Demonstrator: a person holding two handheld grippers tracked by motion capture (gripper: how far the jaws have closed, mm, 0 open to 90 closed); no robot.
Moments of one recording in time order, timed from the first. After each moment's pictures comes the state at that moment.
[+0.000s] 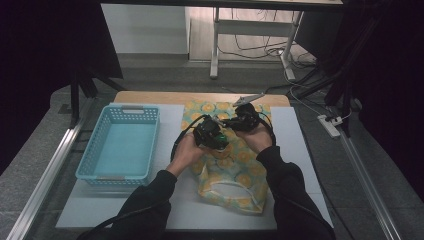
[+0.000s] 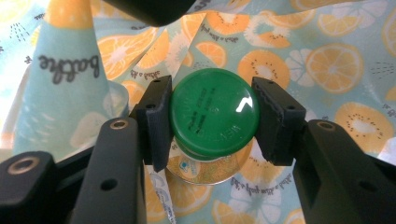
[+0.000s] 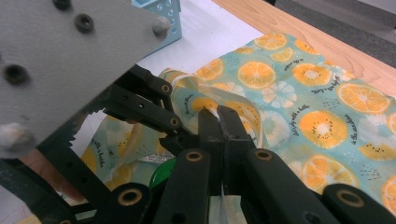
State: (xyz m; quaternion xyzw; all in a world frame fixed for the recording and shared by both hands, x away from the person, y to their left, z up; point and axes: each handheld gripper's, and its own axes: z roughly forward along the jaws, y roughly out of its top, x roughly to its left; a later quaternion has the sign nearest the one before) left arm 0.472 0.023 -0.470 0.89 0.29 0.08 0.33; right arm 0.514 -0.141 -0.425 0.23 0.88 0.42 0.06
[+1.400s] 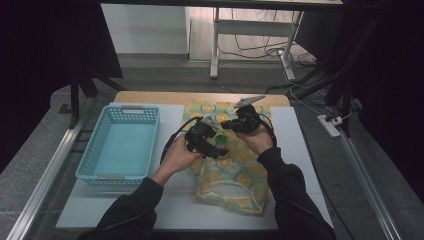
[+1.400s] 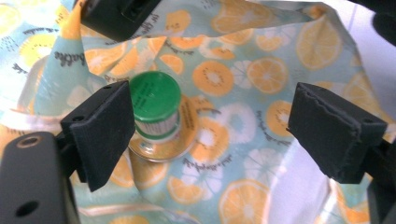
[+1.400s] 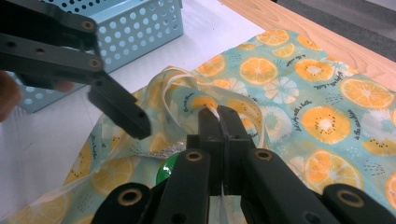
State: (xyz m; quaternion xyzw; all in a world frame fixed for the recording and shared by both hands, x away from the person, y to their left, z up) left arm 0.429 0.043 -0.438 0.88 0.28 0.05 0.39; right arm 0.512 -0.144 -0.428 0.23 0.88 0.42 0.06
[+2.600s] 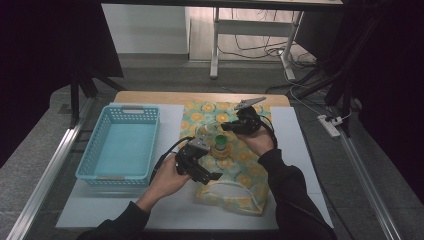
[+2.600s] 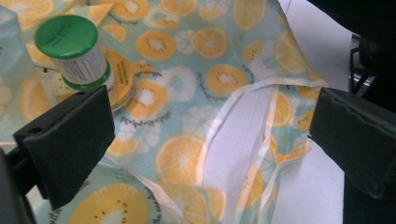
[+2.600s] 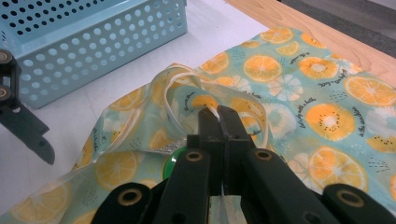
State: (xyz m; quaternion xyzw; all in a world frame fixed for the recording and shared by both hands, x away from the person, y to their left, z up) left arm 0.368 0.055 -0.454 0.88 0.26 0.03 0.41; right arm 0.507 -0.146 -0.429 0.23 0.88 0.42 0.06
